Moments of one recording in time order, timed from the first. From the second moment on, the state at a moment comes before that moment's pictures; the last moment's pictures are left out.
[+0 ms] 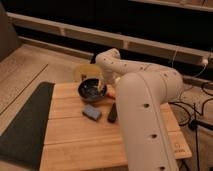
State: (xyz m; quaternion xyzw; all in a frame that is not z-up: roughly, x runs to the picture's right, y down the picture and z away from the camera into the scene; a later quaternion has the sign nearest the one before) arm 0.010 0.007 0.951 -0.24 0.22 0.64 0.69
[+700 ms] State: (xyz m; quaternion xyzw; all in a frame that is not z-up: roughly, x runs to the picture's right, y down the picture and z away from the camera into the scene) arm 0.007 0.008 0.982 -0.25 0.23 0.63 0.70
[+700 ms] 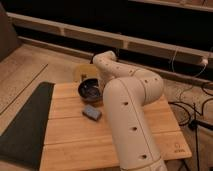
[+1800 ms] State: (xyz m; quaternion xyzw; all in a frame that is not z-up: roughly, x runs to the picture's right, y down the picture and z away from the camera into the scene) arm 0.020 -0.016 0.958 -0.20 0.23 0.62 0.72
